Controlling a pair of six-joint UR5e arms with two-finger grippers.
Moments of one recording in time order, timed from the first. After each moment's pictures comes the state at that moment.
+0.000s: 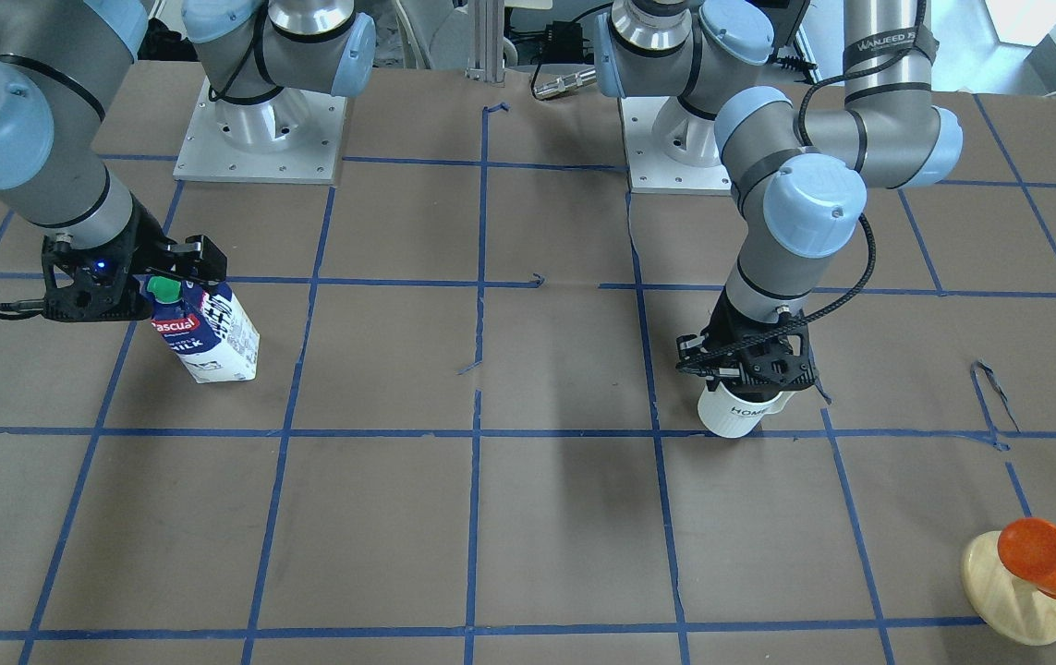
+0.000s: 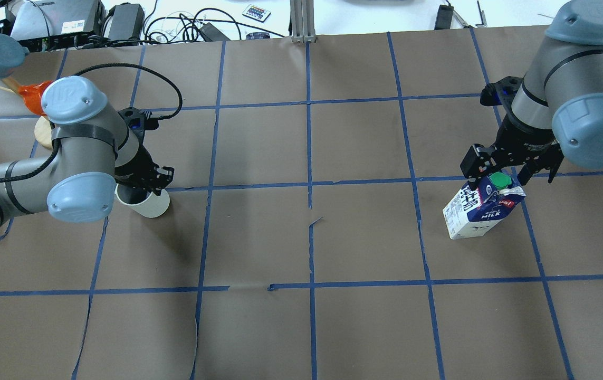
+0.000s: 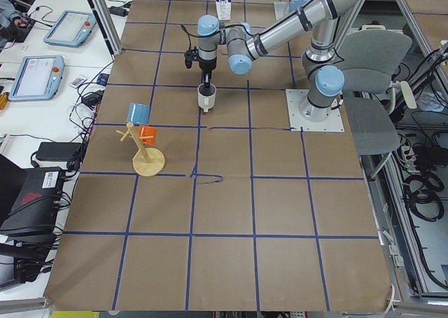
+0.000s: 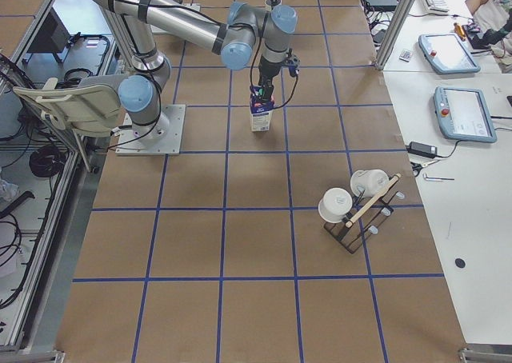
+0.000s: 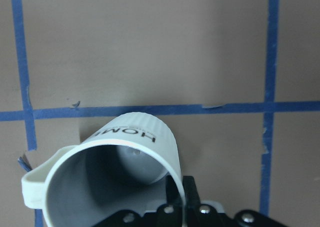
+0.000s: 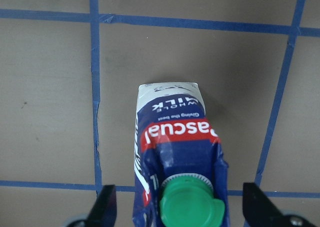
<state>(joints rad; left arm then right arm) -1.54 -1.76 -1.95 -0.91 1.60 -0.02 1.37 -1.53 1.89 -1.75 -1.63 -0.26</state>
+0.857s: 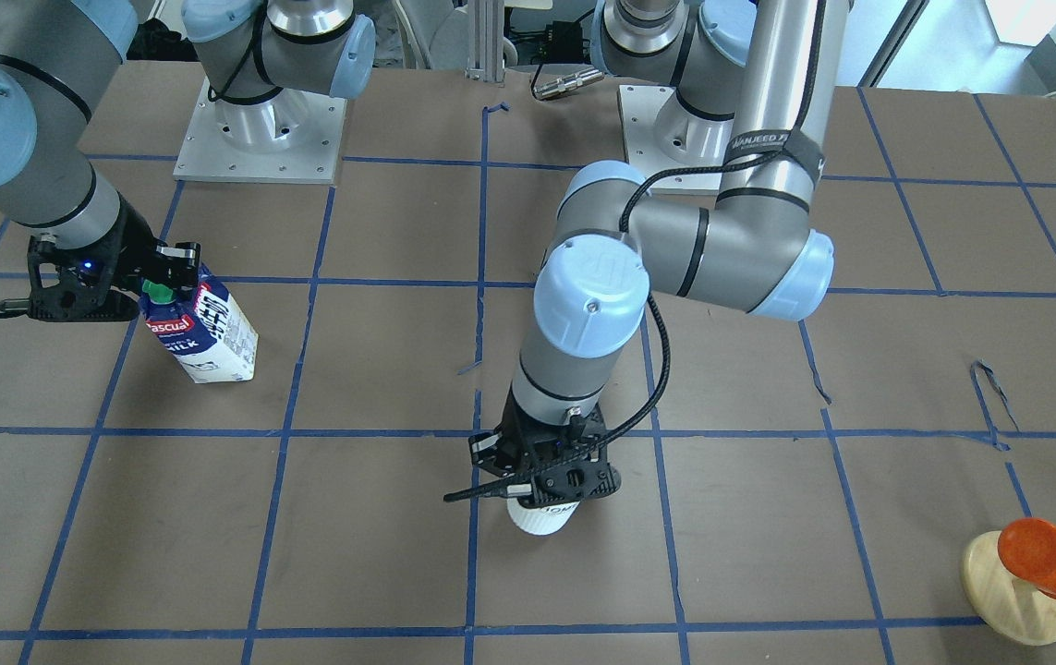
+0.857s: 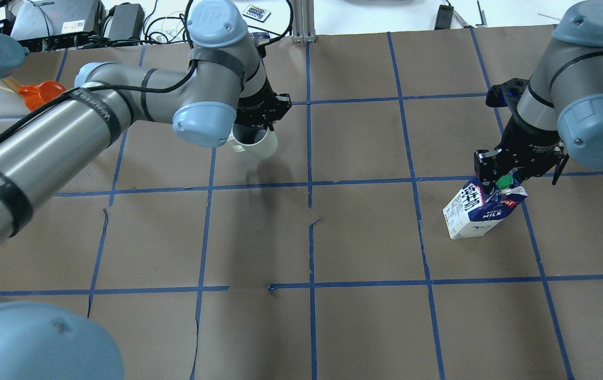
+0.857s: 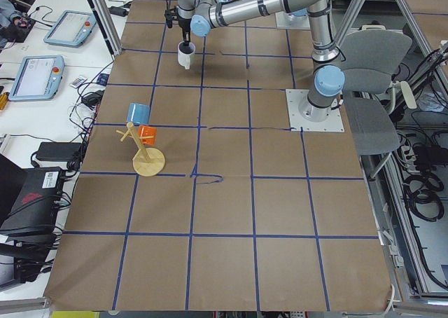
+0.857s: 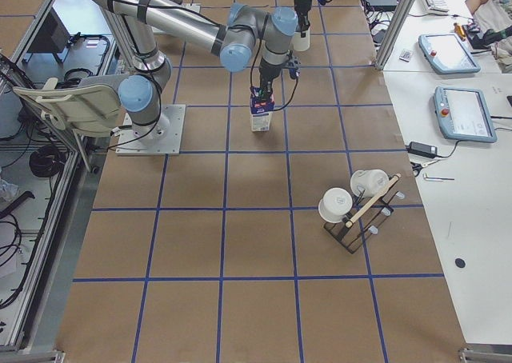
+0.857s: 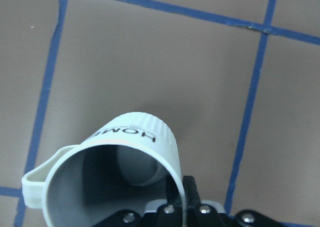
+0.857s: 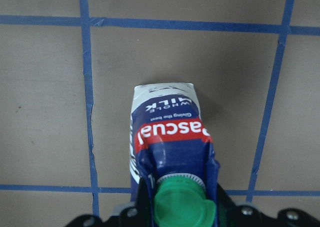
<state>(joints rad) -1.84 -2.13 -1.41 -1.00 1.49 -0.48 1.35 -1.53 1.88 -1.75 -1.63 -0.25</state>
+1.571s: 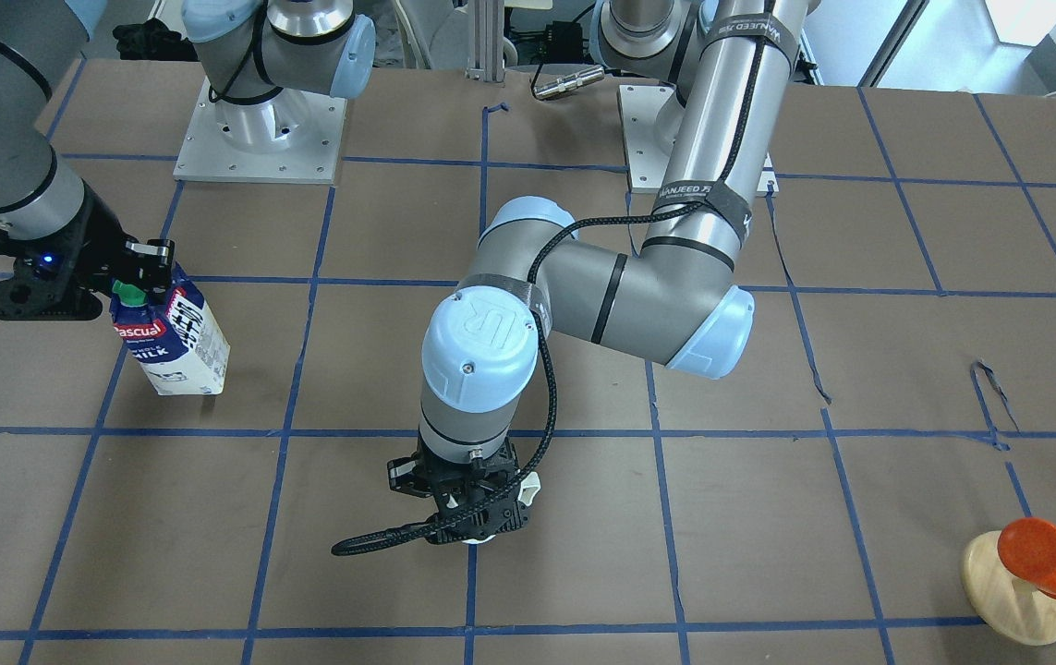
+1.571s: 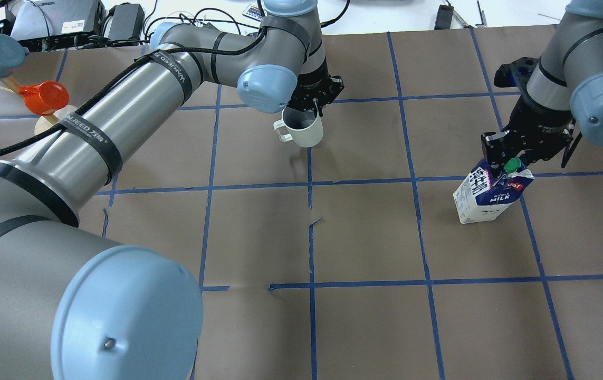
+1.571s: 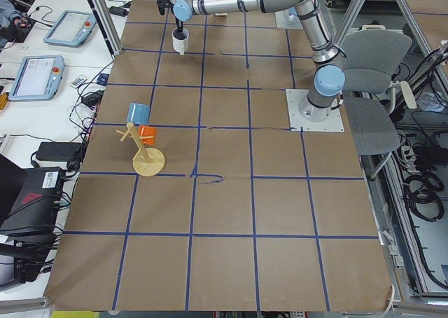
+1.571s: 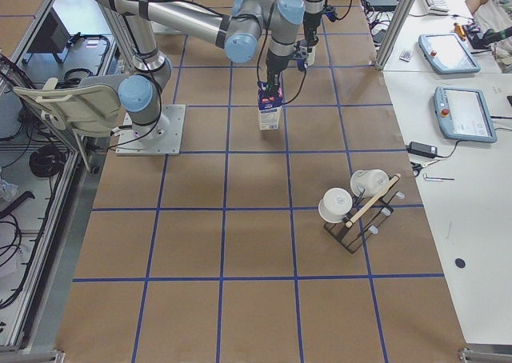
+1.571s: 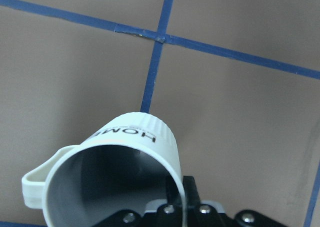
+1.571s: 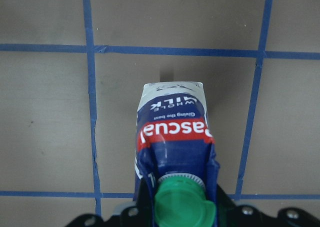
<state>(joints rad) -1.92 -2.25 -1.23 -1.15 1.48 -0.56 1.36 -1.51 1.75 -1.68 -1.62 -0.25</state>
